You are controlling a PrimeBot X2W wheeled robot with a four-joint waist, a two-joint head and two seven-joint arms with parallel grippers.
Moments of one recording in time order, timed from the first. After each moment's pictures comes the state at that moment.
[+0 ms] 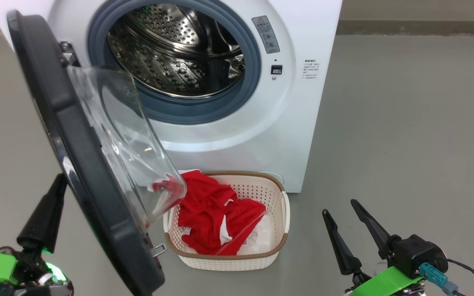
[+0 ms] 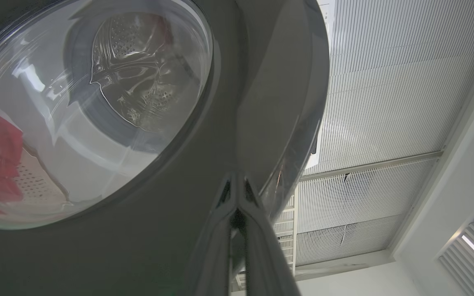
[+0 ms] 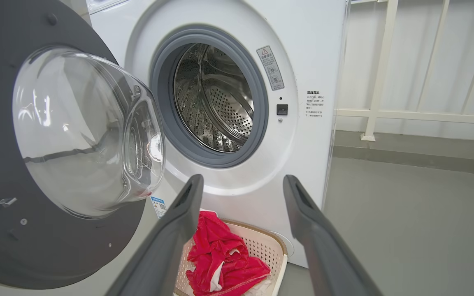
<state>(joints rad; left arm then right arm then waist) -0.08 0.07 0.24 -0.28 -1.60 0.30 0.34 -0.02 -0.05 0.18 0.20 0.26 0.12 -0.26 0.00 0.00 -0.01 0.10</state>
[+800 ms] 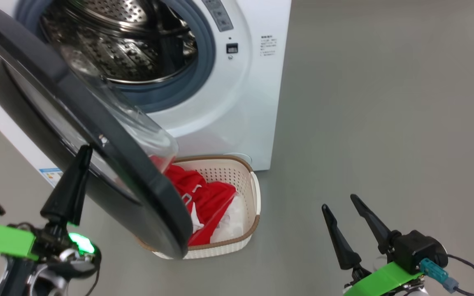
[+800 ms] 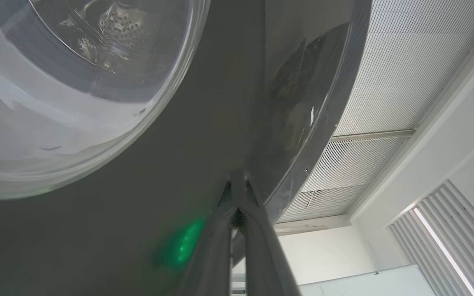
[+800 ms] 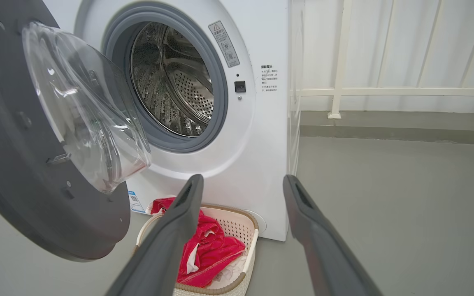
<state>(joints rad) -0.18 0.04 0.15 -0.25 -1.70 0.25 0.29 -0.04 -0.05 0.18 0.20 0.26 0.12 -0.26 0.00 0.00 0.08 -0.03</state>
